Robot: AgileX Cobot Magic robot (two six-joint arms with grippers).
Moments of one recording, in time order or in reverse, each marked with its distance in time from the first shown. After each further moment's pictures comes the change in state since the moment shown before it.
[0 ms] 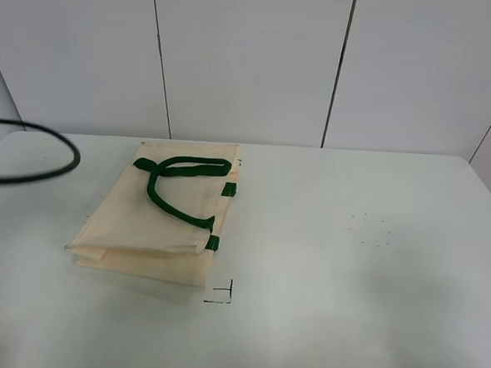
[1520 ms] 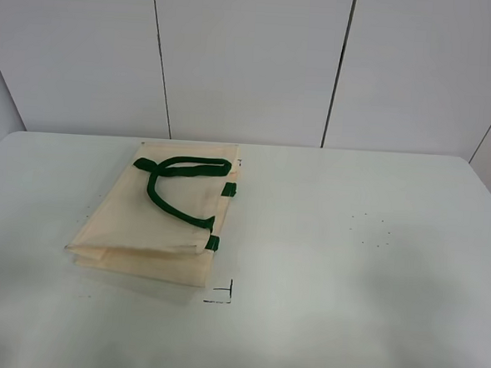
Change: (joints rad) left arm -0.040 -0.939 0.297 0.002 -0.111 0.016; right arm 0.000 0.000 0.000 0.000 0.000 0.000
